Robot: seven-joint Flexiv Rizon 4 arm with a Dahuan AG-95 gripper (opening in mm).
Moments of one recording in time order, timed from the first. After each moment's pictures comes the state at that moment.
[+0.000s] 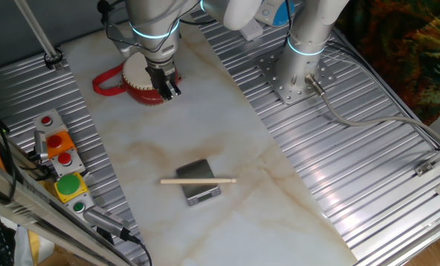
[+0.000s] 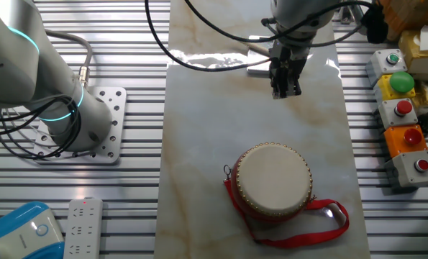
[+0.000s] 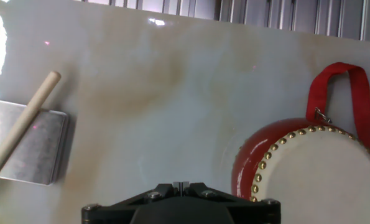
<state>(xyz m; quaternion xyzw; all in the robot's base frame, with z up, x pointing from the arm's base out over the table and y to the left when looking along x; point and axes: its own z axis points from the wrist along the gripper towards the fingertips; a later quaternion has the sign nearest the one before) 0.500 0.000 0.170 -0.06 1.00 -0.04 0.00</state>
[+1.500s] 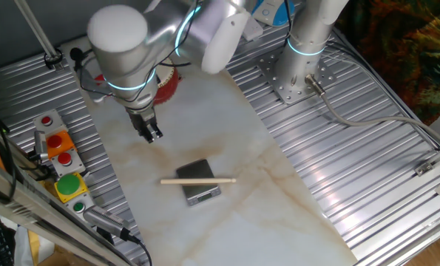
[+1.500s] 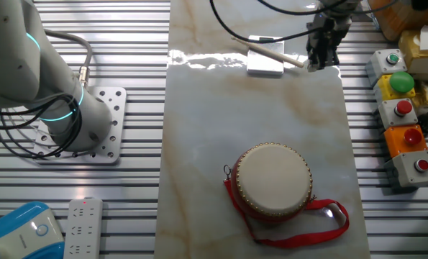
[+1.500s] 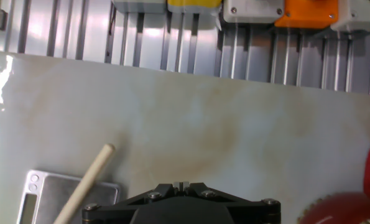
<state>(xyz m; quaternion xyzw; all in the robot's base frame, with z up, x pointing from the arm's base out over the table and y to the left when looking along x) 0.589 0.084 0.150 -0.06 1.00 -0.03 0.02</state>
